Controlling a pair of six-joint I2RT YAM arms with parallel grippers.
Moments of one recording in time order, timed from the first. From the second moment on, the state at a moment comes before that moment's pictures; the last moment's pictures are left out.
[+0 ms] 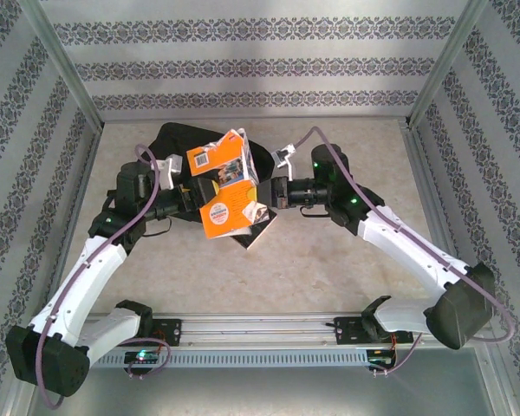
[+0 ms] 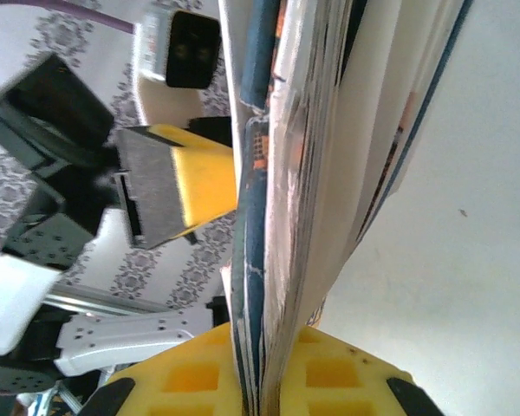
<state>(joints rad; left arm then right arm) -0.23 1.00 0.91 -0.37 0.61 -0.66 0.58 1.26 1.08 -0.14 -0.83 0.78</state>
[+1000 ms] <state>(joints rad) -0.23 1.18 0.76 0.51 0.82 -1.18 0.48 1.31 1.01 0.04 -0.94 0.94</state>
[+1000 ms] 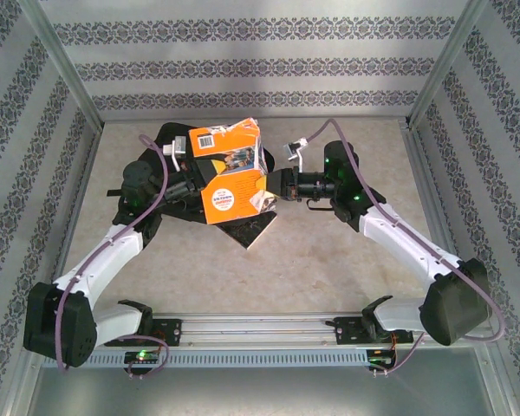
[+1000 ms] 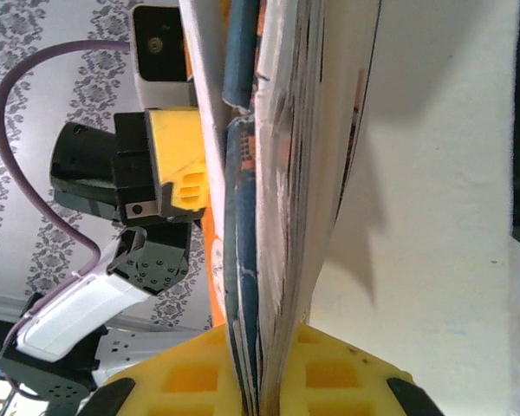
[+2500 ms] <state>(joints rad) -0.37 1.12 0.73 0.59 0.05 -1.32 0.76 1.62 0.87 1.06 -0.16 1.43</state>
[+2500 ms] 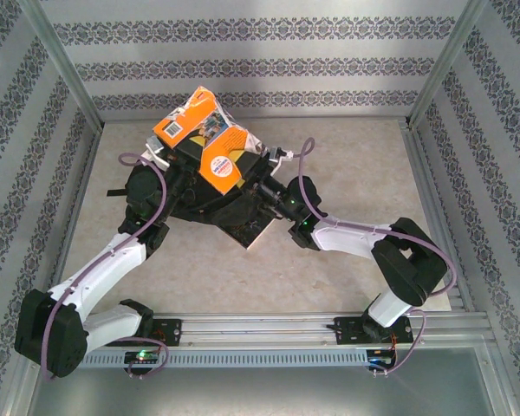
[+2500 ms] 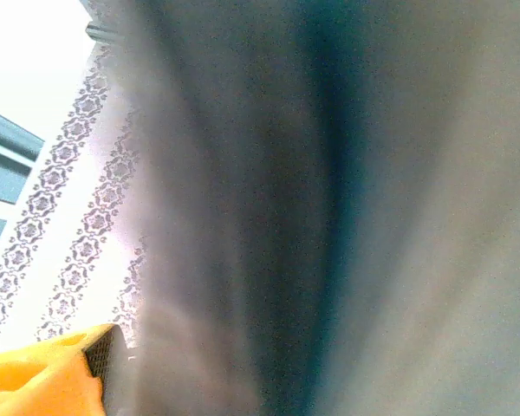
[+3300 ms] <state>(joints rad) -0.38 1.10 0.76 0.41 0.09 -1.20 0.70 1.54 0.88 0.86 -0.16 1.36</state>
